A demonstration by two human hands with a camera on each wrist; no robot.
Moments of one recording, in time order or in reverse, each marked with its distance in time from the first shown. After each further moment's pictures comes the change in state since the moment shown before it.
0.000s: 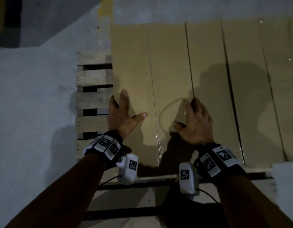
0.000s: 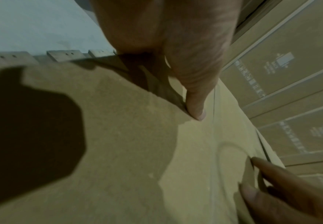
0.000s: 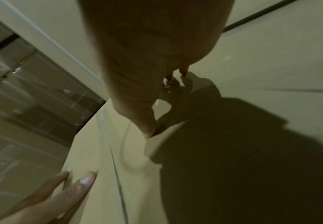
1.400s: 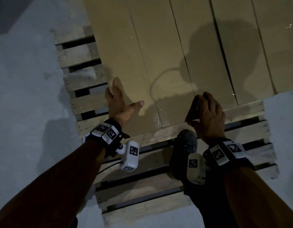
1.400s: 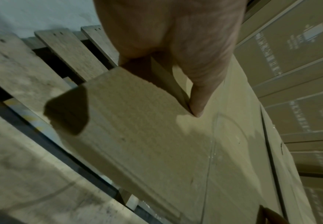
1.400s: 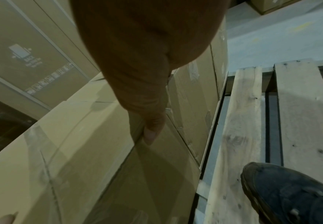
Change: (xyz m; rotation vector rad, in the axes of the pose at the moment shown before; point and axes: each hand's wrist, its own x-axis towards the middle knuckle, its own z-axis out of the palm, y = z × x) left_hand -0.061 -0.037 0.020 -0.213 -0.107 0.019; right_hand -0.130 0.053 0.057 0.042 0.061 0.250
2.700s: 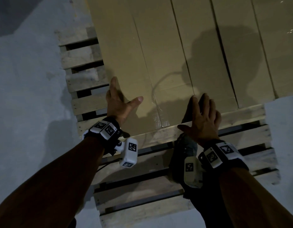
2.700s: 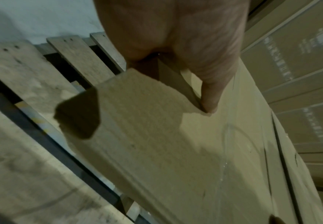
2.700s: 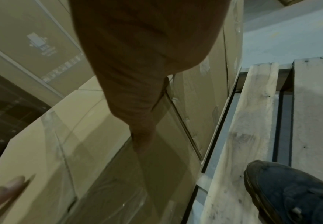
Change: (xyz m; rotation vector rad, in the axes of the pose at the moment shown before) left_hand 0.005 0.001 -0.007 -0.170 0.025 0.010; right_hand -0.002 -0.017 0.002 -0.094 -0.107 -0.007
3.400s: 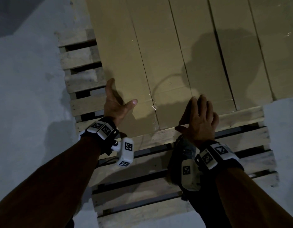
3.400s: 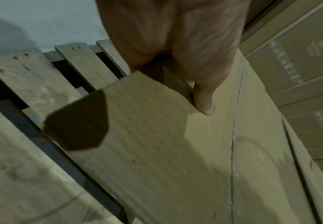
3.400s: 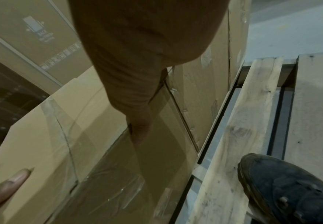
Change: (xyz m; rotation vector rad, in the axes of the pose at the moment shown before) left_hand 0.001 -0.005 -0.004 -0.030 -0.018 0.019; right_hand 0.001 -0.004 0.004 0.028 0.040 0.023
